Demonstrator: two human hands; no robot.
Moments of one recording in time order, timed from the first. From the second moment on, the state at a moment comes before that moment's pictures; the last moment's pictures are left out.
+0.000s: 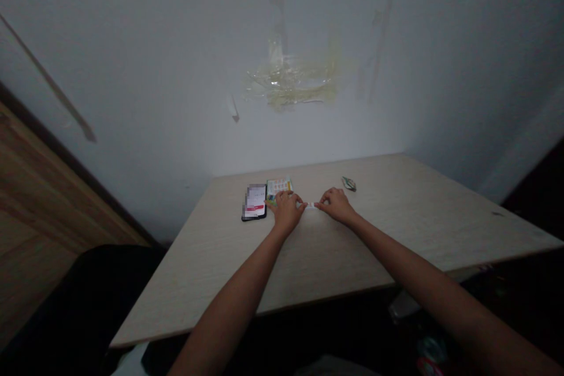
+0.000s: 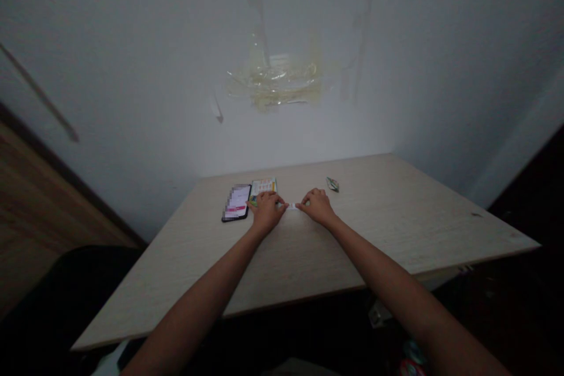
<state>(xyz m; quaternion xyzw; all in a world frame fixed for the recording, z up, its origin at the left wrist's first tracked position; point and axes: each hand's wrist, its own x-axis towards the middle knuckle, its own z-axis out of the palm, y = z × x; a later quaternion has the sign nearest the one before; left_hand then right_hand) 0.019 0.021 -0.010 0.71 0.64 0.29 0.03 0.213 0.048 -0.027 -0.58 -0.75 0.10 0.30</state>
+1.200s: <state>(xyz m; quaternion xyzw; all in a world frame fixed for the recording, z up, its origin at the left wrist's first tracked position) 0.017 0.005 -0.002 0.73 0.61 0.31 -0.01 0.214 0.047 -0.029 -0.47 -0.83 0.07 0.30</state>
